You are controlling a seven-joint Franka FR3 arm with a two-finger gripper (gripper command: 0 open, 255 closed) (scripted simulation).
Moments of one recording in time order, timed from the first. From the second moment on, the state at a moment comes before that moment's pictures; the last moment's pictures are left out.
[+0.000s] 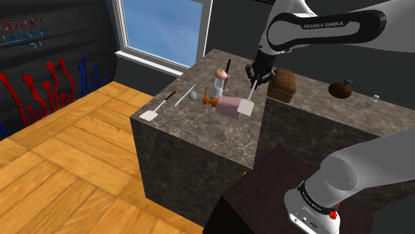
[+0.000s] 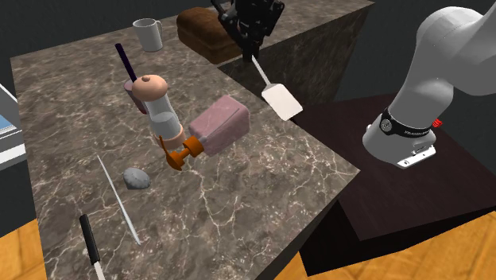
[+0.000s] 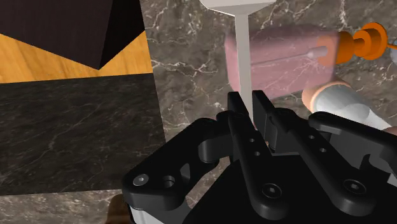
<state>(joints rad) -0.34 -0.35 0.20 -2.27 0.02 1.96 0.95</state>
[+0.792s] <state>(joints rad) -0.47 -0.33 0.00 -2.27 -0.04 1.99 0.65</state>
